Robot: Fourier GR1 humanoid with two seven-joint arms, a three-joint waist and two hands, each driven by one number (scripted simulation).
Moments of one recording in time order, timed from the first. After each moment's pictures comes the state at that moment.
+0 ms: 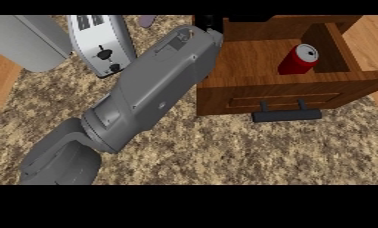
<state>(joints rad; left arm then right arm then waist) -1.42 0.00 -0.60 -0.48 1.03 0.78 -0.28 0.16 -0.14 -0.55 -2.40 -0.12 0.50 0.12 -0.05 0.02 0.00</state>
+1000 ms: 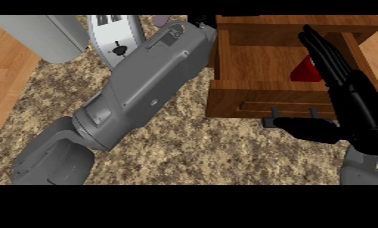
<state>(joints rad) -1.41 0.03 -0.57 -0.52 1.00 0.79 -0.21 -0.24 -0.13 -0.04 -1.96 0.80 0.24 0.00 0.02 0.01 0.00</state>
